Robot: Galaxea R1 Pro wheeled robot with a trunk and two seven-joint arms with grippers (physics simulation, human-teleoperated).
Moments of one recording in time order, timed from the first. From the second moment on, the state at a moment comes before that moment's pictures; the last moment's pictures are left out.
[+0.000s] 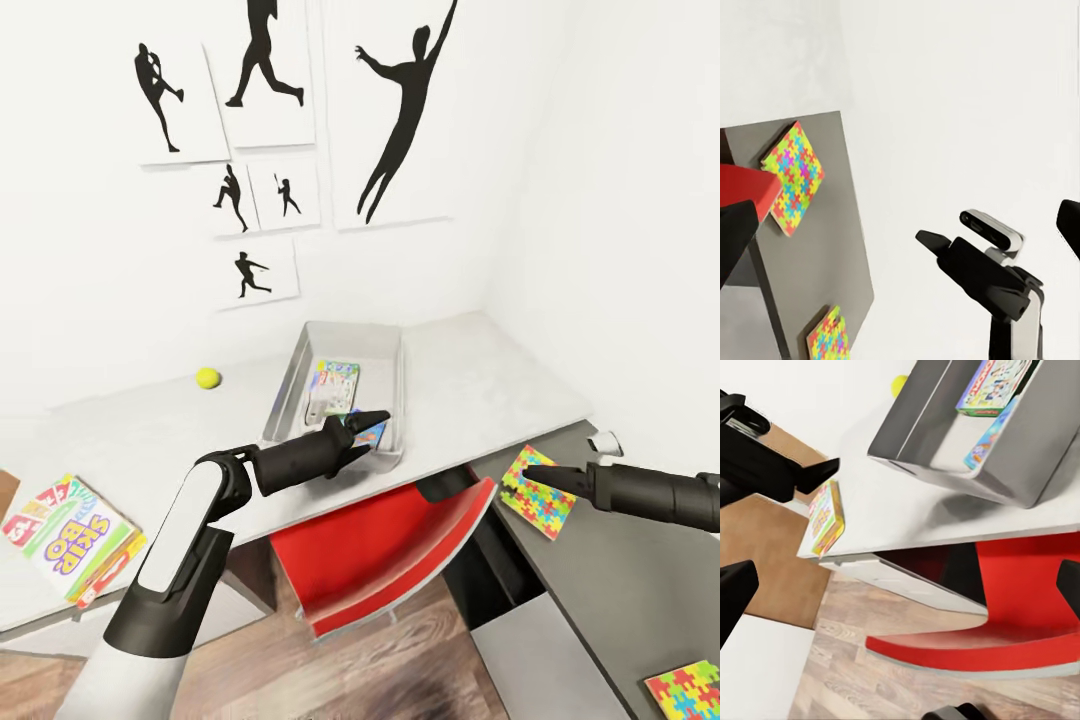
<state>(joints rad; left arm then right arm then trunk) -0.59 -0.06 -0.24 -1.61 1.57 0.86 0.39 -0.42 -0.62 -0.11 -1.61 -0.79 1.04 0.91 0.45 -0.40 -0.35</state>
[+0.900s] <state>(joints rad) -0.59 -0.06 -0.24 -1.61 1.57 0.85 0.35 -0.42 -0.61 -0.11 -1.61 -0.79 1.04 0.88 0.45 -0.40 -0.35</state>
